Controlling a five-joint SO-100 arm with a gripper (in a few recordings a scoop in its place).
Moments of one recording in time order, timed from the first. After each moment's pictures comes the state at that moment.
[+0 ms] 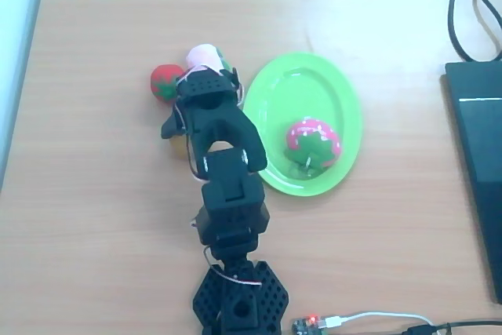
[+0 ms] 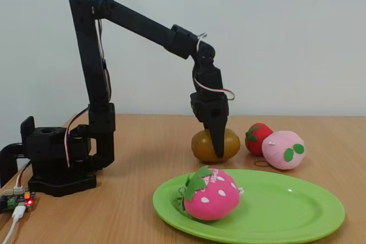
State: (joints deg) arm -9.3 99.0 117.0 59.3 -86.2
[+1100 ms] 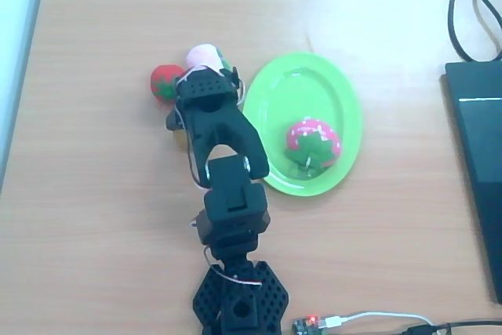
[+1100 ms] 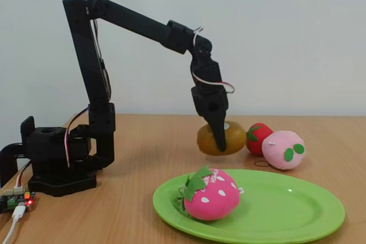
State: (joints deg) arm -9.6 103.4 115.8 59.3 -79.5
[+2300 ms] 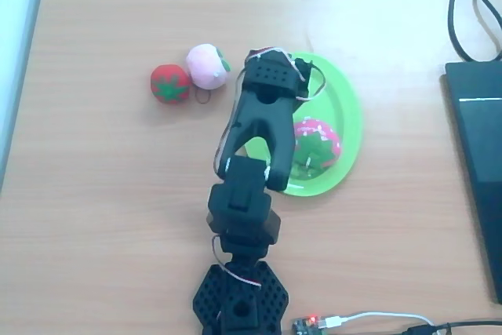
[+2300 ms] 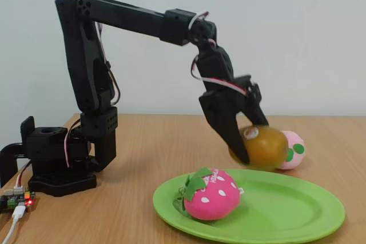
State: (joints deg) arm 16.0 101.8 106.8 60.6 -57.0
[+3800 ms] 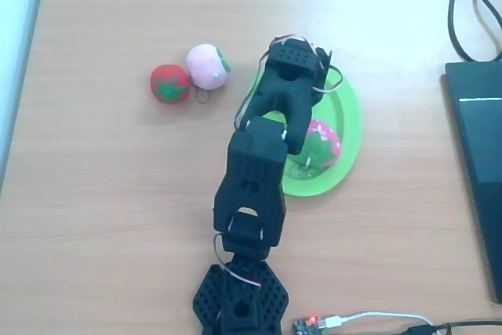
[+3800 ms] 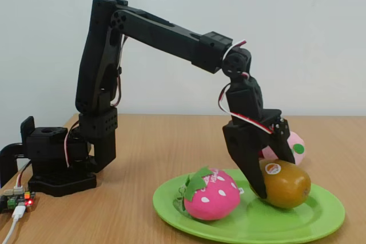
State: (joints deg) arm 19.8 79.0 90.4 60.3 -51.8
